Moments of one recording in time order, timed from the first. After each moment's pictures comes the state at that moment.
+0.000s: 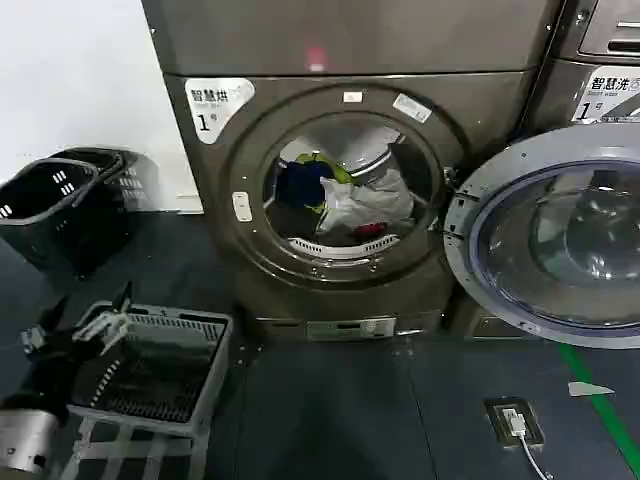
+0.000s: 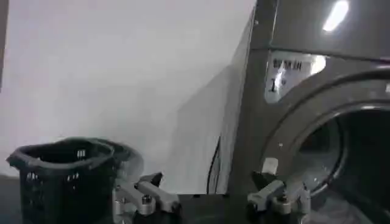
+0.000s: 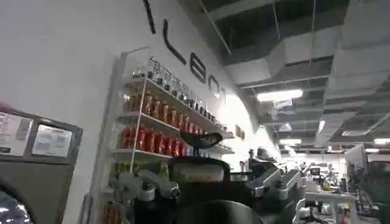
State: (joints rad) left arm 1.44 -1.49 -1.00 -2.57 -0.47 0.68 0.05; right arm -1.70 0.90 2.27 1.82 0.75 -0.41 -0.05
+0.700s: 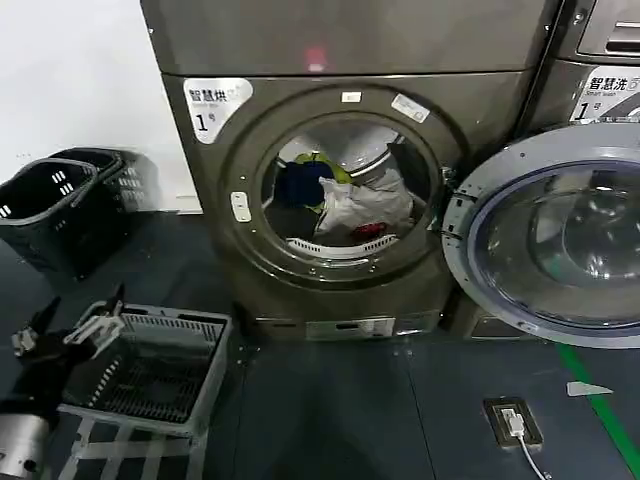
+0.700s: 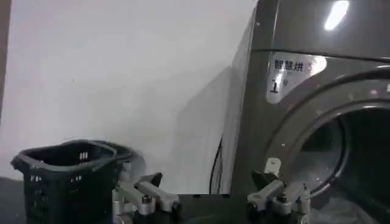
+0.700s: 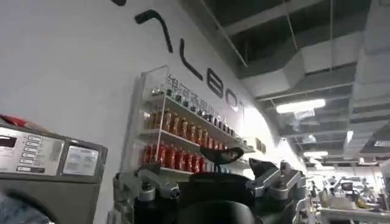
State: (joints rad) left arm 1.45 -1.49 -1.03 -2.57 -0.47 0.67 0.08; right arm -1.69 0.90 2.26 1.83 0.80 -0.35 -0.09
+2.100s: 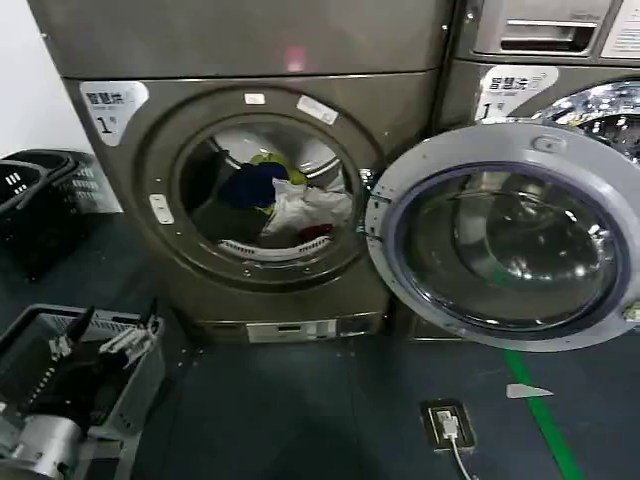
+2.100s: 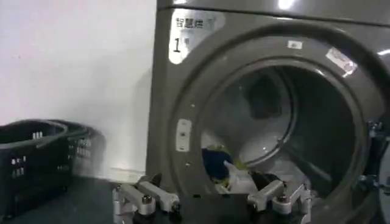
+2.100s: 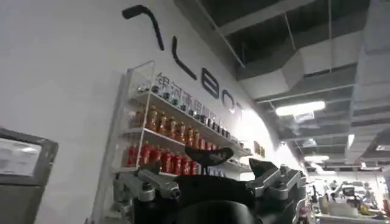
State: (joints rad) left arm 1.48 -1.51 -0.93 -2.57 -0.33 0.74 0.13; right arm -1.70 0.91 2.27 1.82 0.81 -0.33 -0.12
